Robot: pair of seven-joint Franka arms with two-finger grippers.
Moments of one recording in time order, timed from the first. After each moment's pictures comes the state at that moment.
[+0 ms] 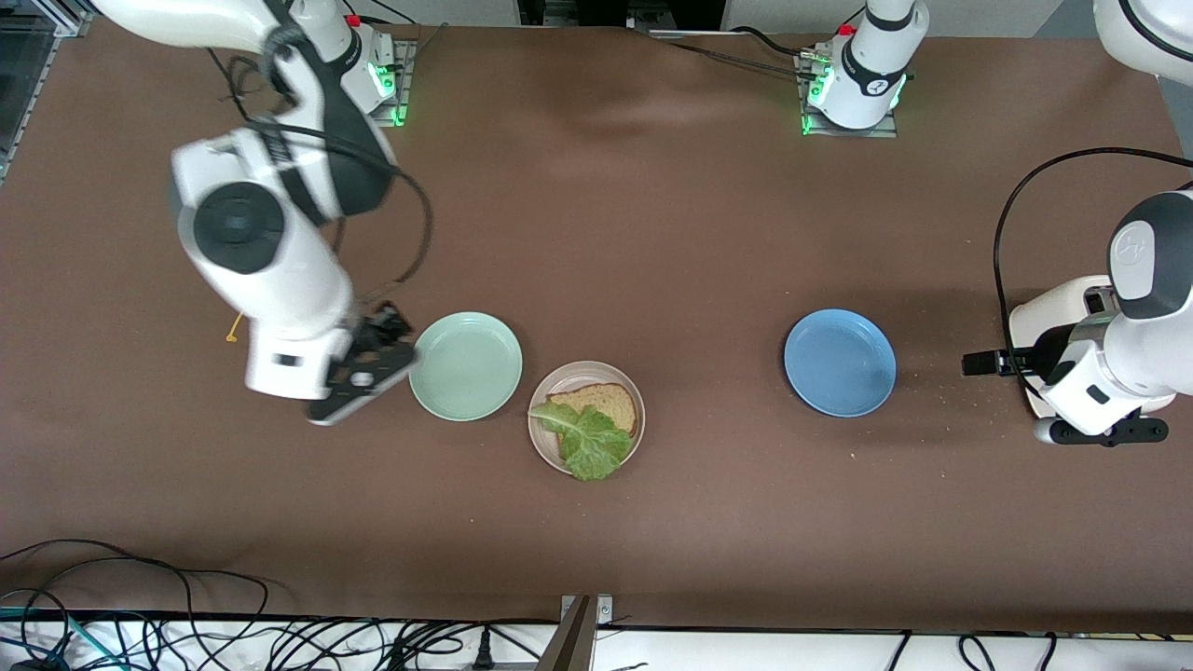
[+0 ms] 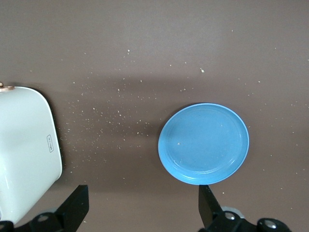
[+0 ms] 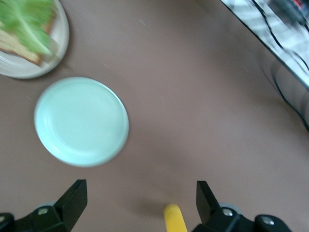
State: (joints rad) left arm 0.05 0.52 -0.03 -1.28 0.01 1.59 -0.03; right arm 0.05 0.52 0.39 -1.22 -0.34 1.66 -0.17
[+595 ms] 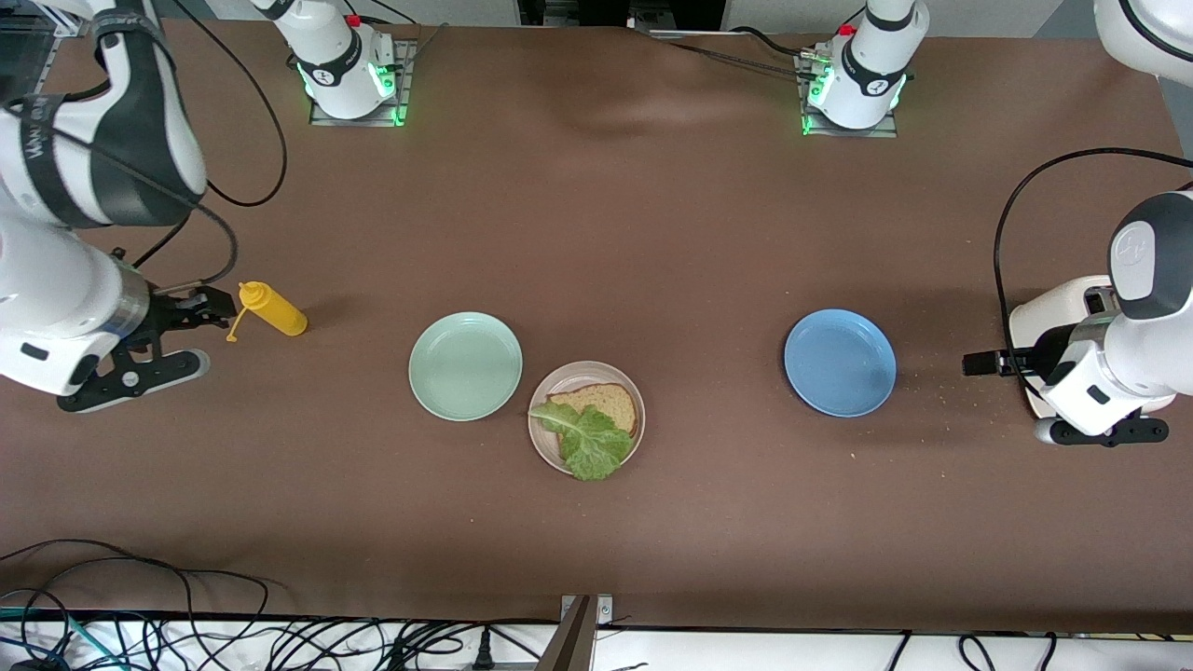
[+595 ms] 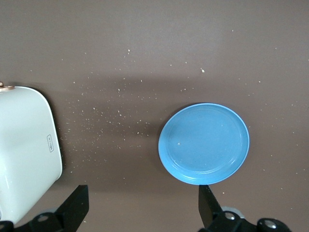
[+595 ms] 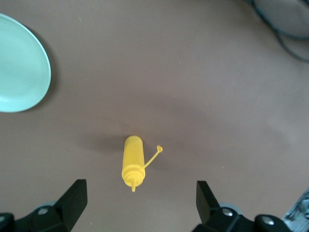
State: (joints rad) left arm 0.05 0.52 -0.03 -1.28 0.01 1.59 -0.03; right arm -0.05 0.43 0.18 -1.28 -0.24 1.52 -0.26
